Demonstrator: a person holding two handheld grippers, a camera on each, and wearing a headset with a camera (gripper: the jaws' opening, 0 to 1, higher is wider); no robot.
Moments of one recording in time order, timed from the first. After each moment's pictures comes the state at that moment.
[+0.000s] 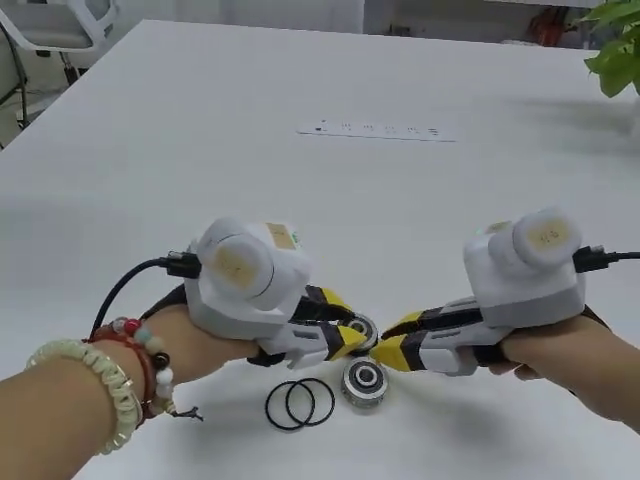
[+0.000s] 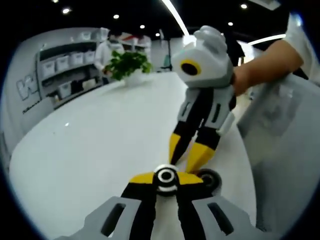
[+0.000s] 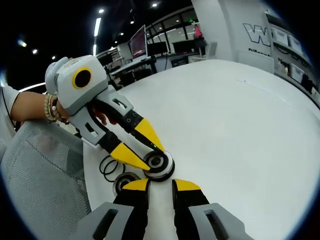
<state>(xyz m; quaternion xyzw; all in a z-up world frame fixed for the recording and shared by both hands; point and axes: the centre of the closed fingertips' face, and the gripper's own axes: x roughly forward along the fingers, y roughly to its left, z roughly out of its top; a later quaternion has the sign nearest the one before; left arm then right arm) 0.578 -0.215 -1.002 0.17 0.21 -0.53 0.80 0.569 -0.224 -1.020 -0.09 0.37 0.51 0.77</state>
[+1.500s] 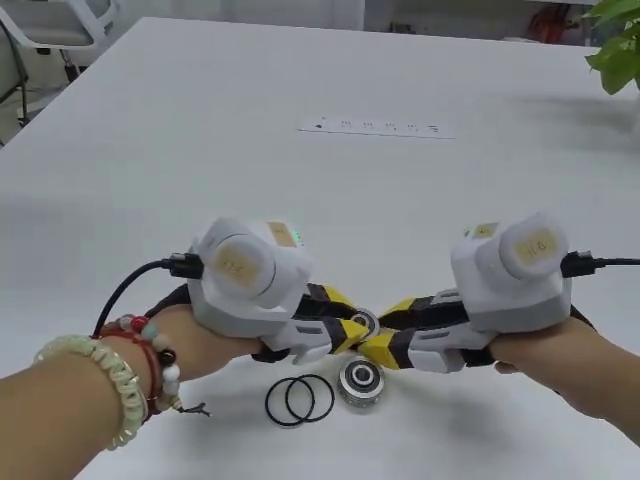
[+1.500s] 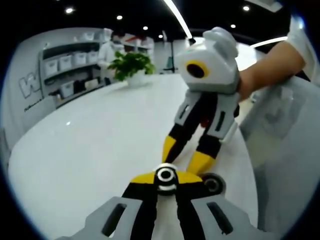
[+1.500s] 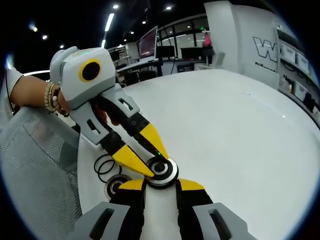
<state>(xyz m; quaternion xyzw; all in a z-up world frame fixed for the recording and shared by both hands) 0.581 -0.217 -1.001 0.15 0.21 -0.52 0.81 0.573 -0.214 -1.019 -0.14 0.32 0.52 0.78</state>
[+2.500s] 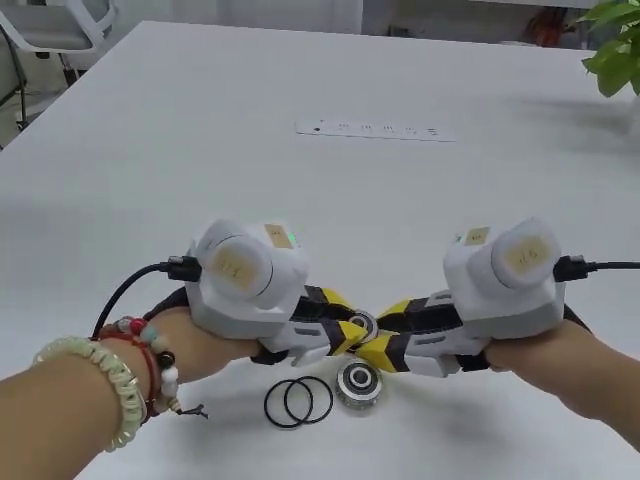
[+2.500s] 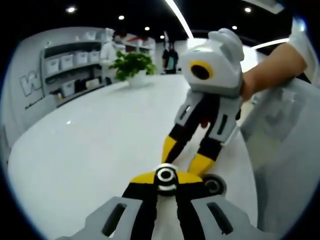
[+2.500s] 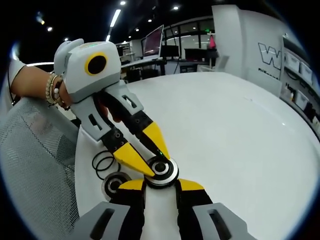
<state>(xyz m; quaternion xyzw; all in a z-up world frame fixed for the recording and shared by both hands) 0.582 -0.217 -1.001 0.15 0.21 -0.52 0.81 0.575 -0.214 -1.022 -0.17 0.31 0.52 0.78</state>
